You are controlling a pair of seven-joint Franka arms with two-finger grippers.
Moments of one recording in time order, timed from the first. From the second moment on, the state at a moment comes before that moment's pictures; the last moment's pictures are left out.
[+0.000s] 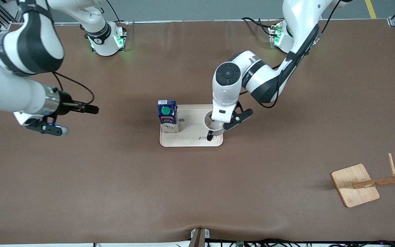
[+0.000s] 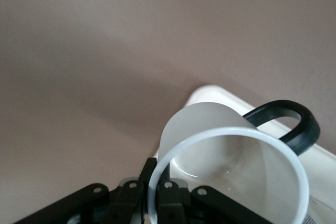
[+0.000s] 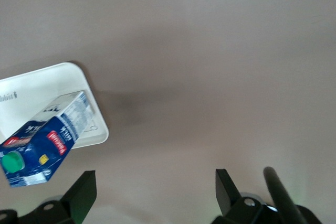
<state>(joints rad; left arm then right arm) -0.32 0.49 -0.43 -1.61 0.28 1.98 -1.36 0.27 0.20 -0.10 -1.62 0.19 1.57 0.38</state>
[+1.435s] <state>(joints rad) 0.45 0.32 -0.44 -1.91 0.36 3.07 -1.11 0.71 0.40 -0.09 -1.61 0.16 1.88 0.53</state>
